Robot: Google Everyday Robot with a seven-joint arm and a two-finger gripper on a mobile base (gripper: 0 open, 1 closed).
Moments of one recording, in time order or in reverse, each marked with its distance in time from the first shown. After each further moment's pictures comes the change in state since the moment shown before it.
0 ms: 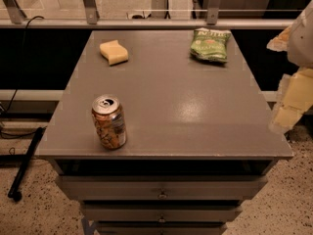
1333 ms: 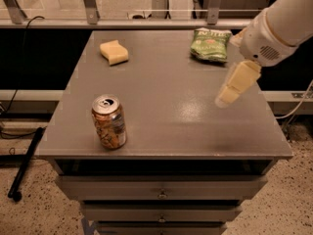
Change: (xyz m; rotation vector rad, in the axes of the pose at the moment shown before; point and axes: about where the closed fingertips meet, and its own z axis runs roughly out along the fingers) arm -0.063 -0.066 0.070 0.031 -0.246 0.070
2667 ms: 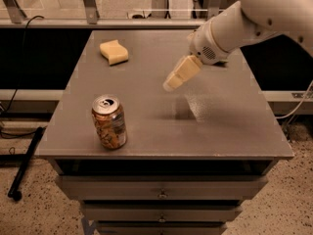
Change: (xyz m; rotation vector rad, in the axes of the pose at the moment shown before) arm -0.089 -0.040 0.092 0.003 -0.266 0.074
